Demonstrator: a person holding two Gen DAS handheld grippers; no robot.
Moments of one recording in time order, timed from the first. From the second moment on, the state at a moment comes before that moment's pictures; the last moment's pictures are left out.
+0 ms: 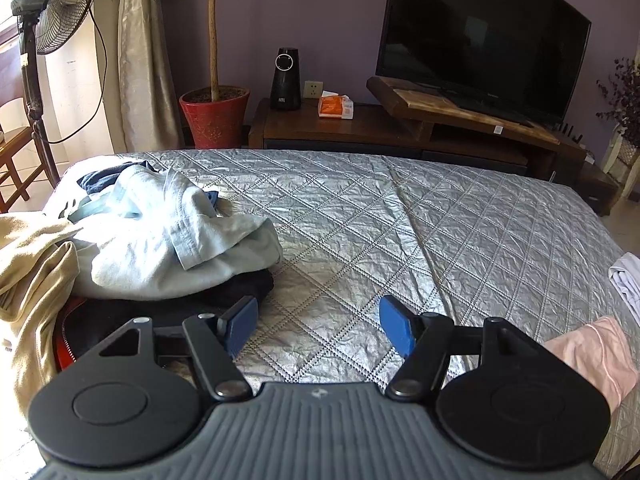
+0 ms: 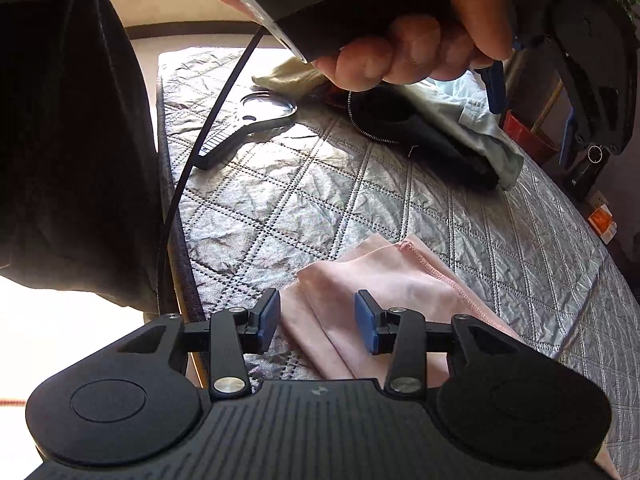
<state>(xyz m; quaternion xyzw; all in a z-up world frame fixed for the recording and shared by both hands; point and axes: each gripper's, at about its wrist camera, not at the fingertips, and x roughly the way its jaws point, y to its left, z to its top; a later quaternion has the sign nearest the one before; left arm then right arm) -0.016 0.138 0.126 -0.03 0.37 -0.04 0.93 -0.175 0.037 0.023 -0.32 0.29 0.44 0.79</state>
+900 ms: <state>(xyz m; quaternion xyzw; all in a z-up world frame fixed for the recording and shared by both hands) -0.015 0.136 0.126 -0.03 0.37 -0.04 0.93 -0.176 0.041 0.017 -0.36 0.27 0.43 0.78</state>
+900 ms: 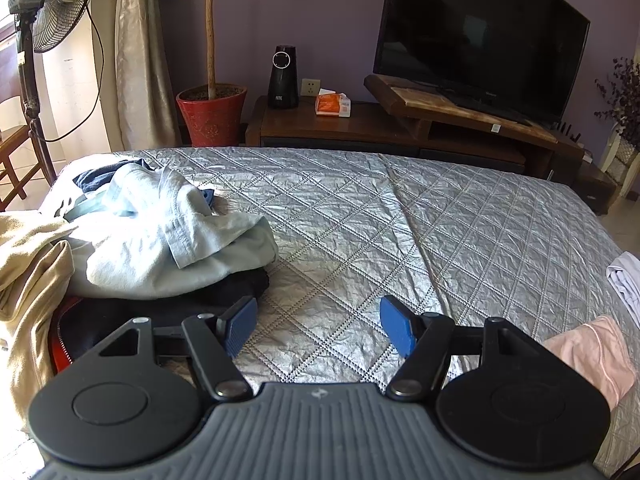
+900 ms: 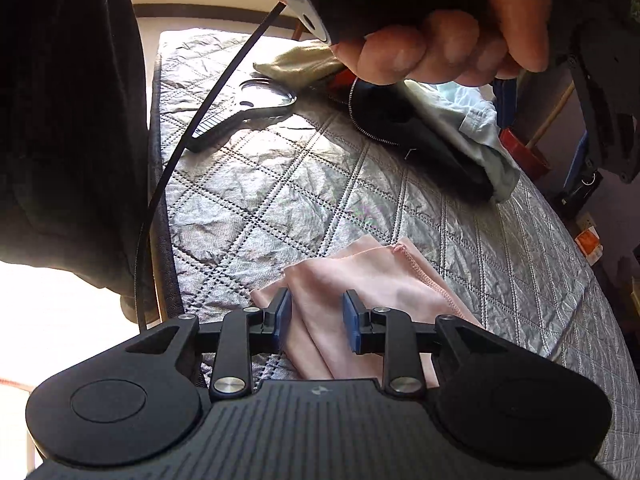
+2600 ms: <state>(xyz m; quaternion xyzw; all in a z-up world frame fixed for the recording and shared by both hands) -0.048 -0.017 0.068 0.15 0.43 -0.26 0.85 -0.101 -0.352 0.041 0.16 0.47 0.03 0.87</state>
